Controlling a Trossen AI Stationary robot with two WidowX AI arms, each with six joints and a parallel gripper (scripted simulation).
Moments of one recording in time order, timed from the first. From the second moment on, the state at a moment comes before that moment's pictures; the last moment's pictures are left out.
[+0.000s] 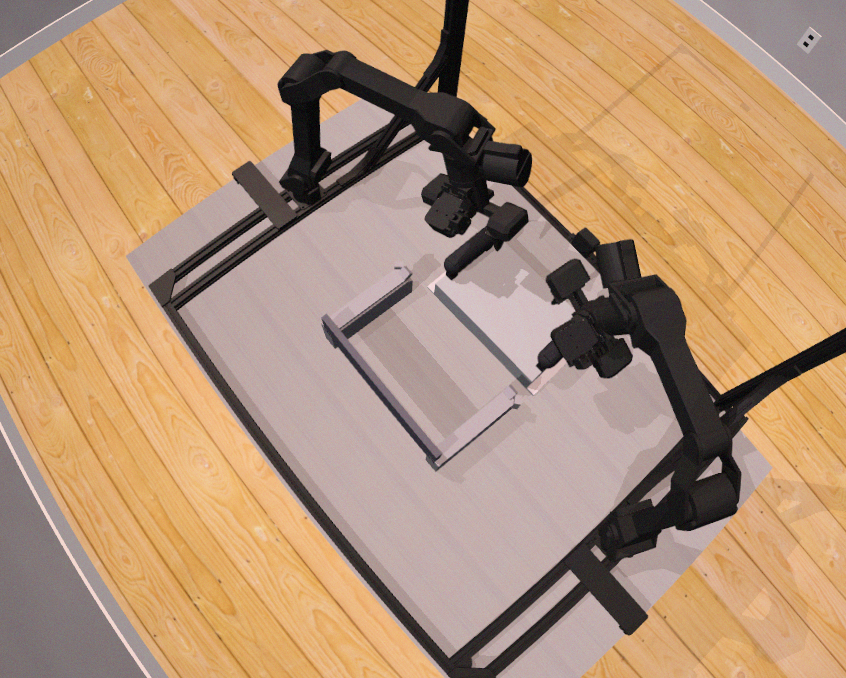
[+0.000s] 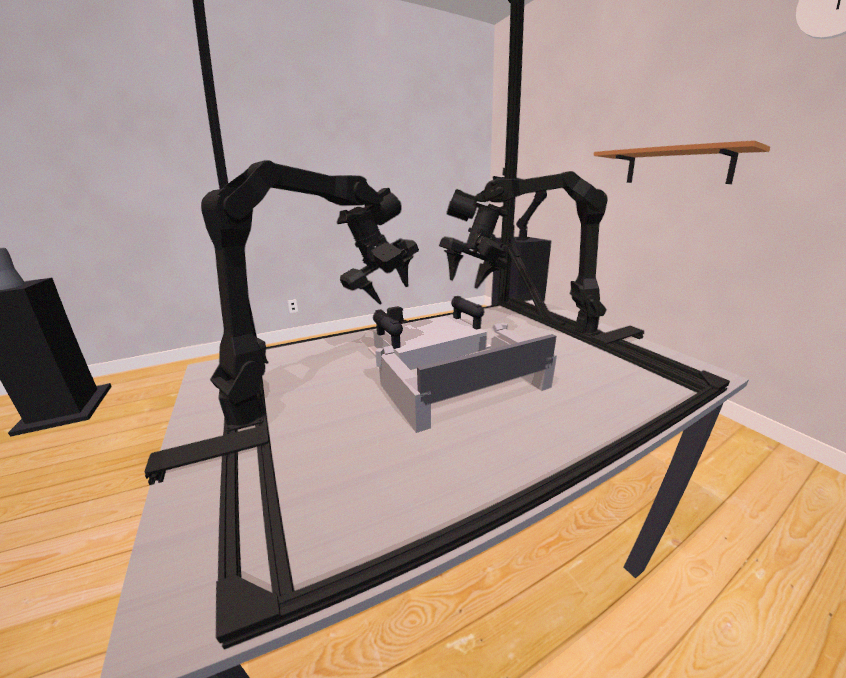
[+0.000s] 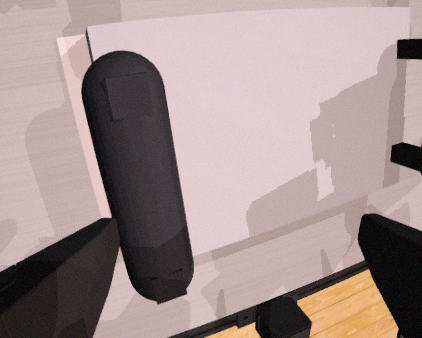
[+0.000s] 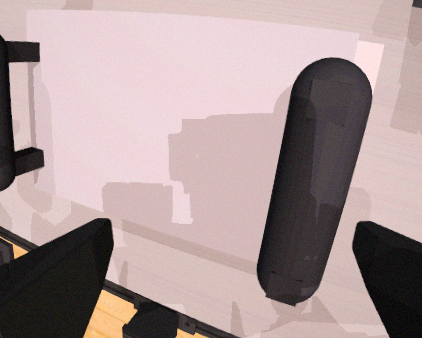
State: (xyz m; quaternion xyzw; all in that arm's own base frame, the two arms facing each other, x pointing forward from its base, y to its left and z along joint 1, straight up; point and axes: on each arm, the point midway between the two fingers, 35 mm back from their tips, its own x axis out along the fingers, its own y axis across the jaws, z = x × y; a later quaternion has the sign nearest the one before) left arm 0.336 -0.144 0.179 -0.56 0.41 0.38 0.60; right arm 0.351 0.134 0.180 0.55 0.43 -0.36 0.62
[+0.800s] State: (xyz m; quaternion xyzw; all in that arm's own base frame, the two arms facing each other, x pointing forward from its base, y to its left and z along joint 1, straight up) left arm 0.331 -0.153 0.158 -0.57 0.40 0.43 0.57; right arm 0.346 0.142 0.158 0.55 0.42 -0.41 0.59
